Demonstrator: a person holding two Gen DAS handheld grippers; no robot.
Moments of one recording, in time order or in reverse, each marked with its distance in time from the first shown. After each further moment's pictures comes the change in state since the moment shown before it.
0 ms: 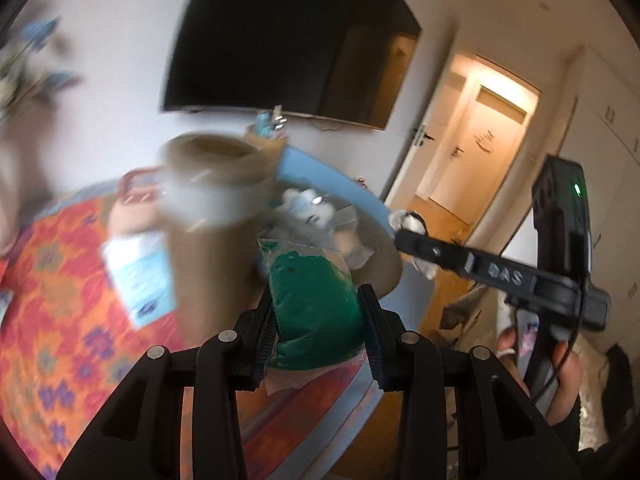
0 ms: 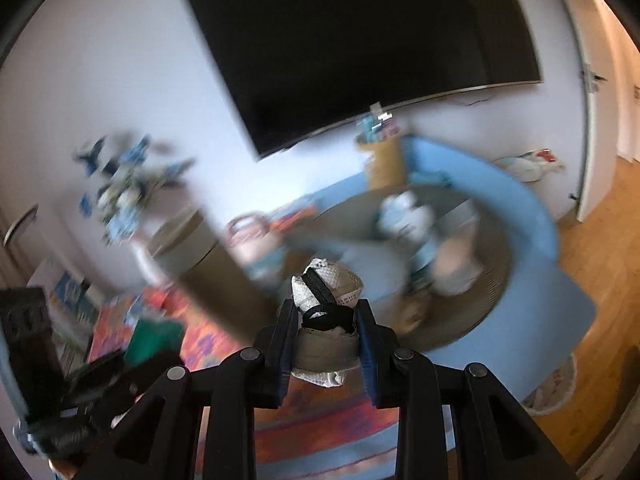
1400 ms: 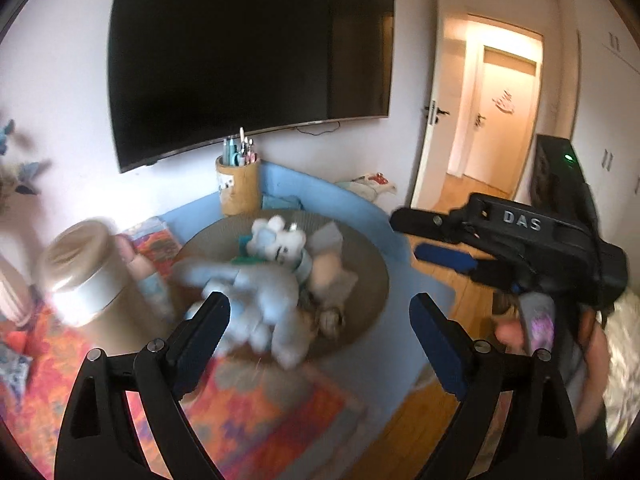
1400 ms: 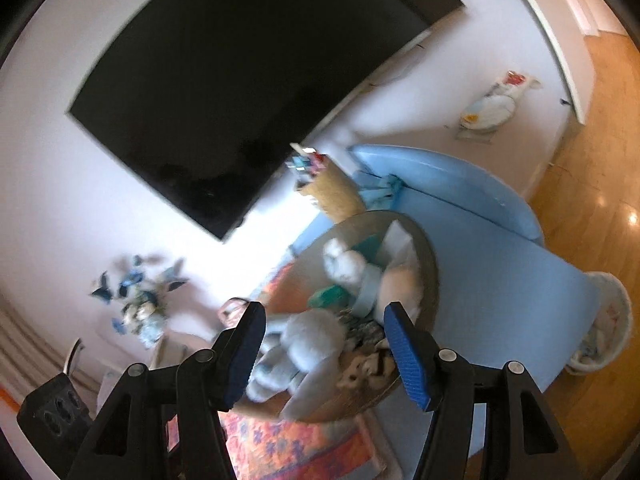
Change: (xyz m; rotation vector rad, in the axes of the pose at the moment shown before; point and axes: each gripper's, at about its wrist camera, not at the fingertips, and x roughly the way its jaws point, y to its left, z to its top) left arm 0.034 -0.103 0.010 0.193 0.003 0.192; right arm -0.005 -0.138 0.033 0.371 -0.041 0.222
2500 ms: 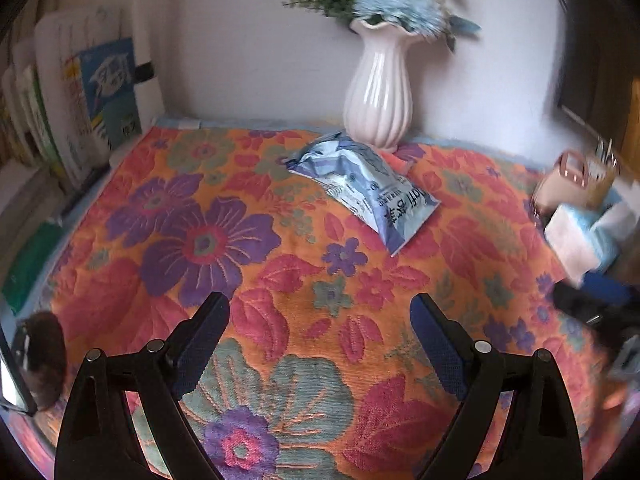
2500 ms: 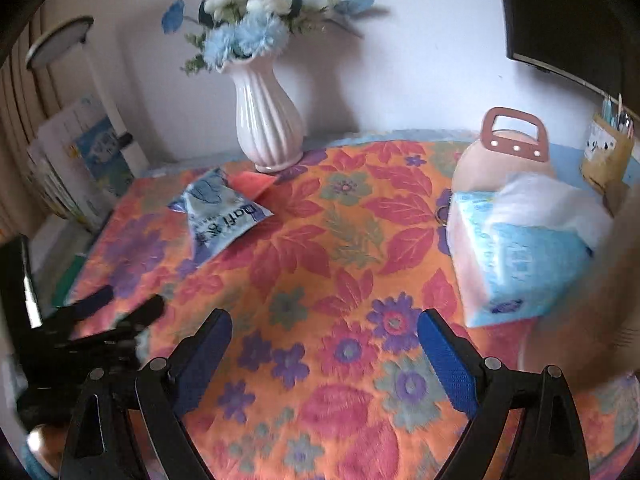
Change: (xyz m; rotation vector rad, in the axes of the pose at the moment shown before) left arm -0.093 0.361 -0.207 -0.586 0.104 0.673; right arm 0.262 0.265 -0.266 -0.734 0.375 -0.074
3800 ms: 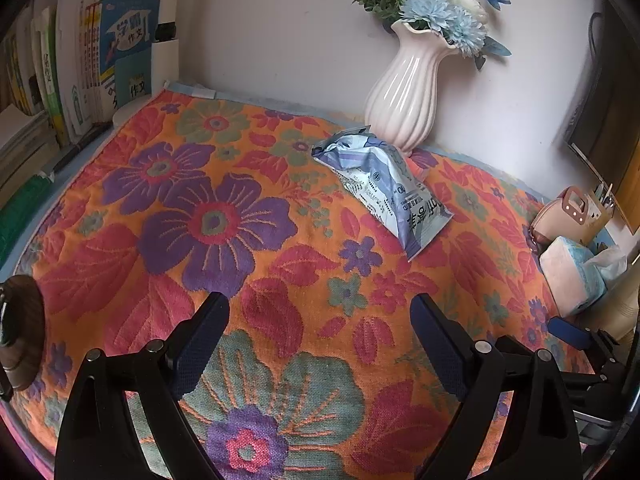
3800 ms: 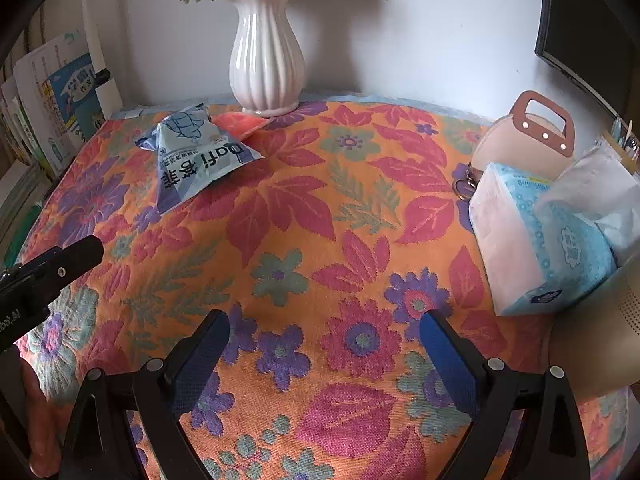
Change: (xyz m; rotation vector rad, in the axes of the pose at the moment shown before) left arm 0.006 0.023 0.002 -0.126 0.040 -0.056; right arm 0.041 0.021 -0.013 -0.096 0.120 -0.147
